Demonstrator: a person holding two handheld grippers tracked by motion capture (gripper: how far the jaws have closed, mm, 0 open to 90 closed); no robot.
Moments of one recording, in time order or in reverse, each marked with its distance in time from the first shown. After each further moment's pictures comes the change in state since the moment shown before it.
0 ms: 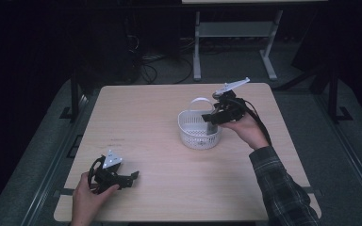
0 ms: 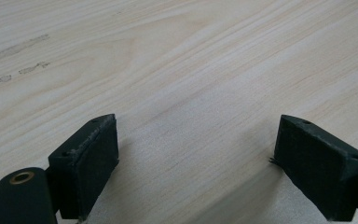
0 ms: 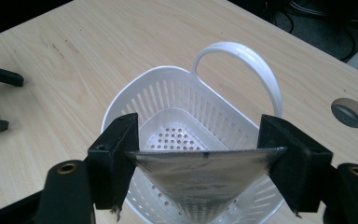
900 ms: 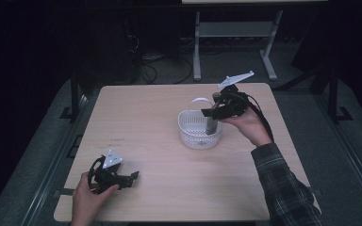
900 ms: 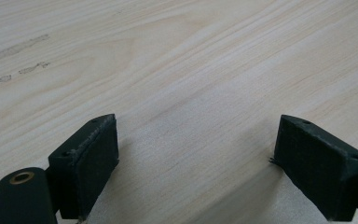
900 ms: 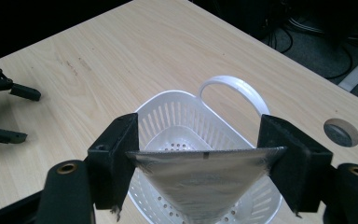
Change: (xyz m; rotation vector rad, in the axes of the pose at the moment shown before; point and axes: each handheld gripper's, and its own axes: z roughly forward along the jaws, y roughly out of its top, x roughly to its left) left arm 0.000 0.000 0.000 -0.003 0.000 -0.002; right arm 0.004 0.016 -0.020 -0.045 0.009 -0.018
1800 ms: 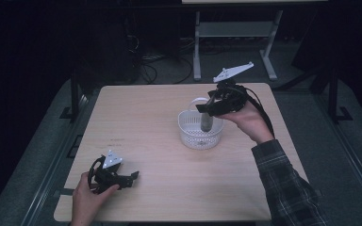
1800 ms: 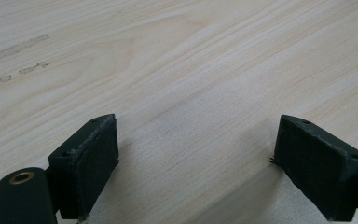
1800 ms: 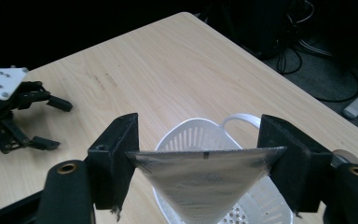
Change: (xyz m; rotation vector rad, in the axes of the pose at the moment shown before) left arm 0.000 0.000 0.000 0.002 -0.001 -0.001; right arm 0.024 0.028 -0.024 -0.042 0.038 -0.061
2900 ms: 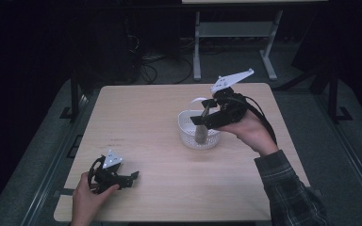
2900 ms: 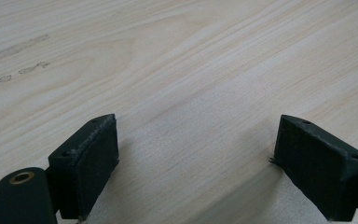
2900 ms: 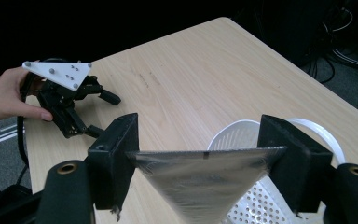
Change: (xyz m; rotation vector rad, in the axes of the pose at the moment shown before) left arm 0.000 0.000 0.000 0.000 0.000 -0.002; right arm 0.040 0.001 -0.022 -0.009 0.104 -0.058
